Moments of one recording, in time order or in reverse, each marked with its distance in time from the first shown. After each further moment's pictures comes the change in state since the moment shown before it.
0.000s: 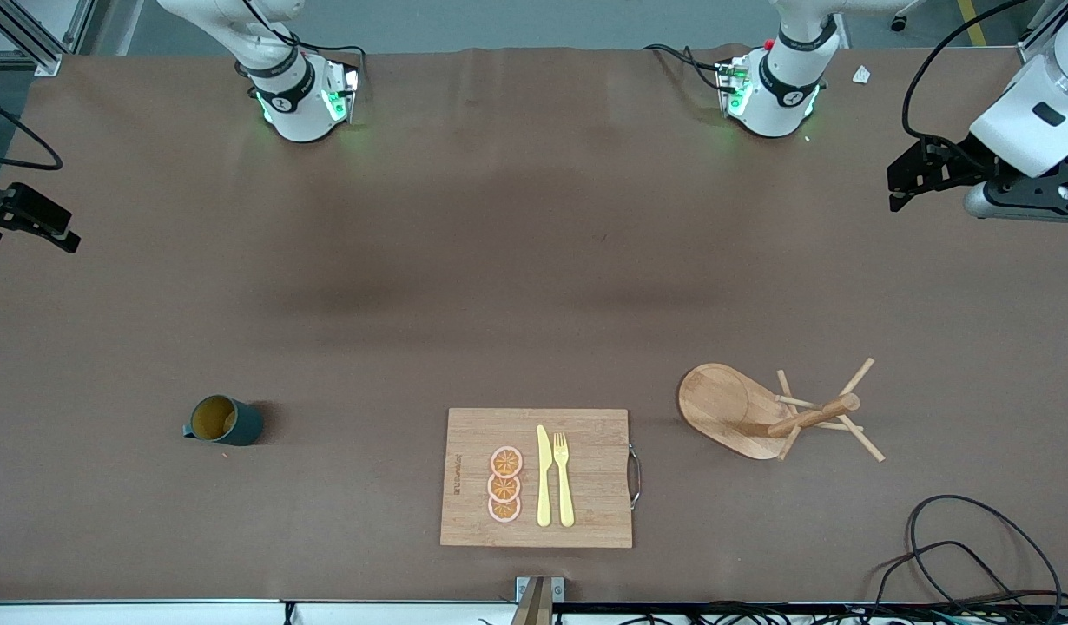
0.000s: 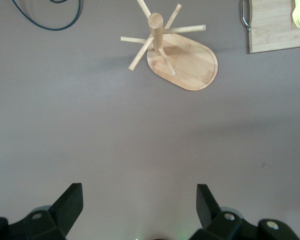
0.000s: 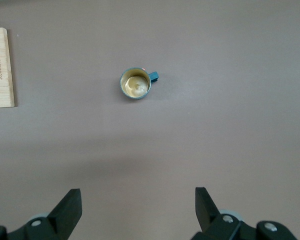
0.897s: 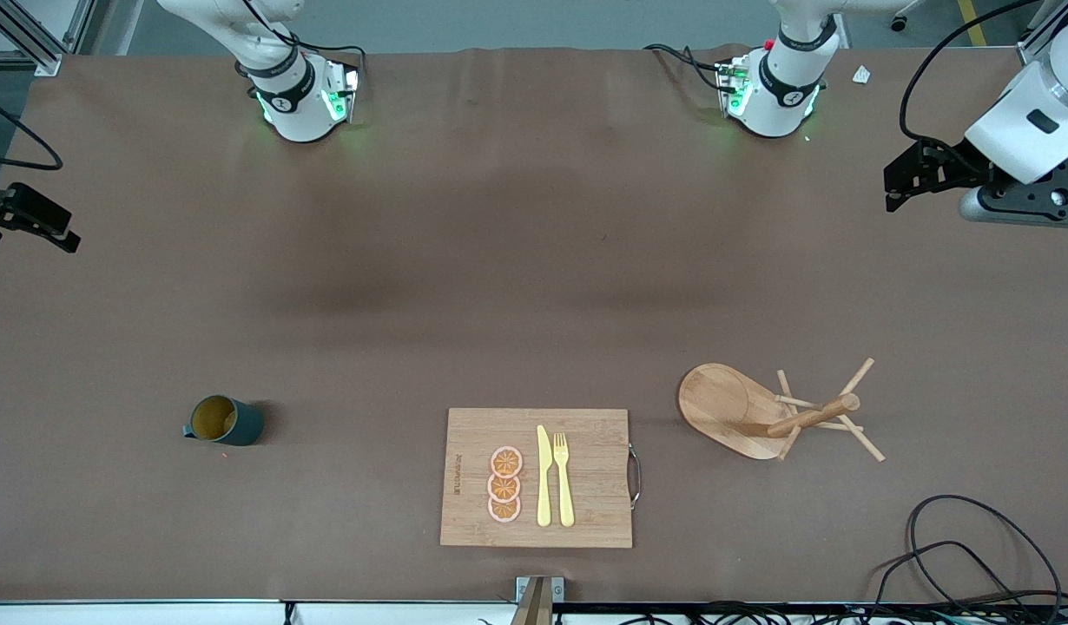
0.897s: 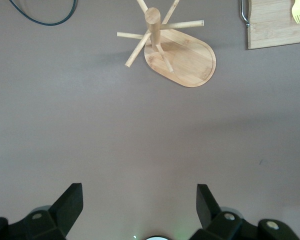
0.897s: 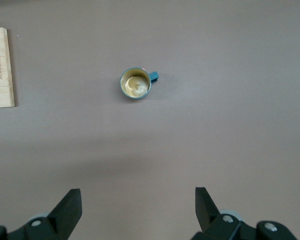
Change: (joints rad) left arm 0.002 0.017 0.000 0.010 -0.013 -0.011 0.000; right arm 0.000 0.000 0.000 0.000 0.000 0.000 0.000
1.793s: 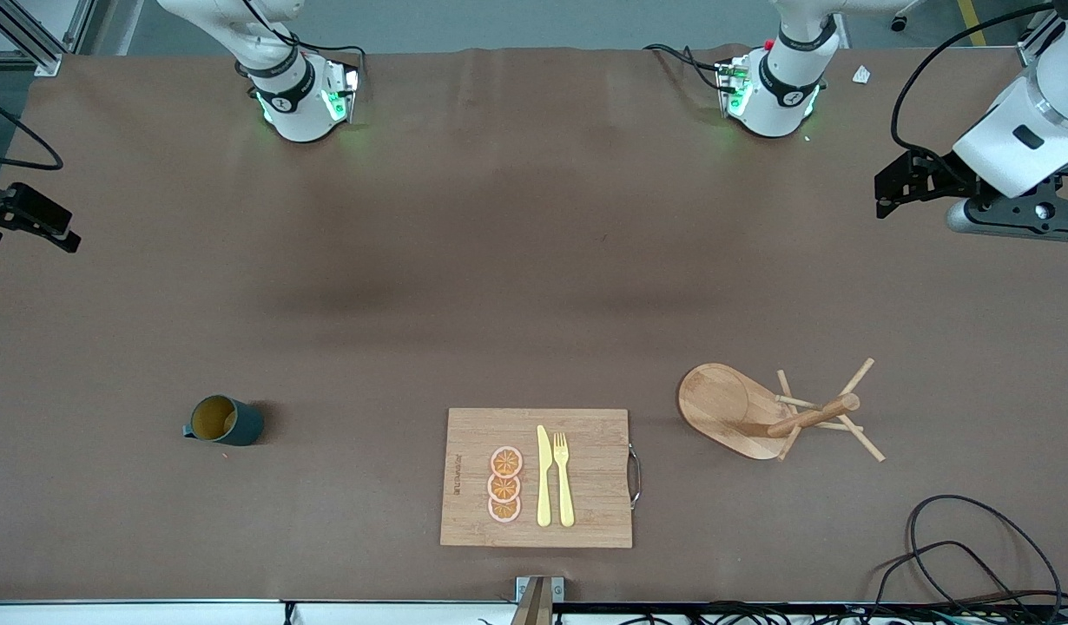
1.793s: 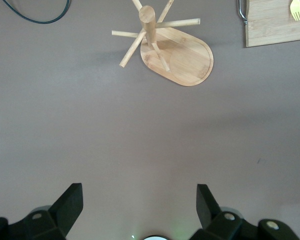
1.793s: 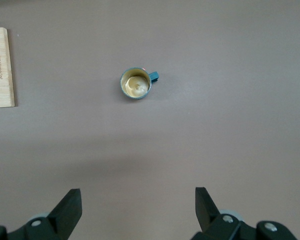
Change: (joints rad) left arm -0.006 0.018 -0.001 0.005 -0.004 0.000 -0.001; right arm 0.000 0.000 0.001 0.000 0.000 0.000 0.000
